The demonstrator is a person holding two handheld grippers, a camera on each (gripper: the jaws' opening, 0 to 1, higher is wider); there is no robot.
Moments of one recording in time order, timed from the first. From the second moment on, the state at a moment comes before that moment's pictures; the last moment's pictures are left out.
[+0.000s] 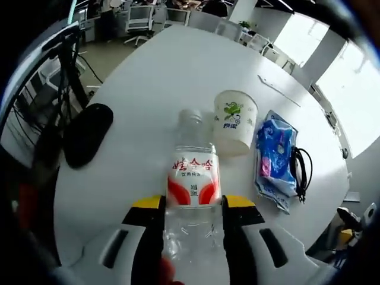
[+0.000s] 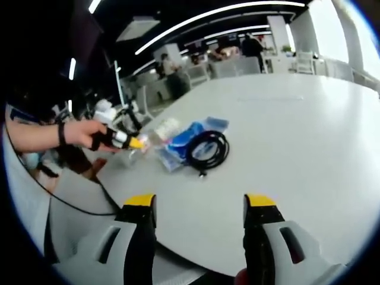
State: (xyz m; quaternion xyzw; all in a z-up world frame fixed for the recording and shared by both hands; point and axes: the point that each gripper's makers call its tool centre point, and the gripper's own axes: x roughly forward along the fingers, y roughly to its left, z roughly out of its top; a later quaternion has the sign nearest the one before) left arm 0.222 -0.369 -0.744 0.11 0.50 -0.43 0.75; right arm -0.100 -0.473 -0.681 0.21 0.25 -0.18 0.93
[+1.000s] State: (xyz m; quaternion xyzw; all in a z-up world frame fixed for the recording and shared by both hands) left arm 0.235 -0.392 -0.750 0.17 0.50 -0.43 0.73; right arm -0.104 -0.473 -0.684 0.21 0.26 -0.18 0.93
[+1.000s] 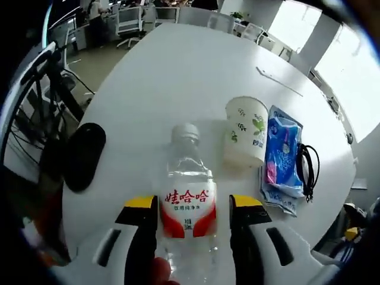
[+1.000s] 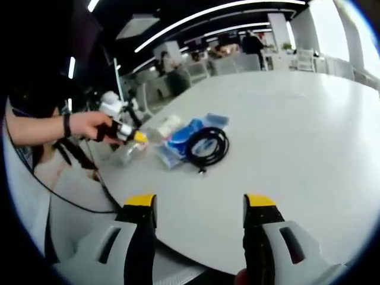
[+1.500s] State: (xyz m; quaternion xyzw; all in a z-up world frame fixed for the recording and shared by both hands) left arm 0.239 -0.387 -0.752 0.14 0.50 -0.42 0.74; right arm -0.106 -0.475 -0.687 0.22 0.26 -0.18 0.92
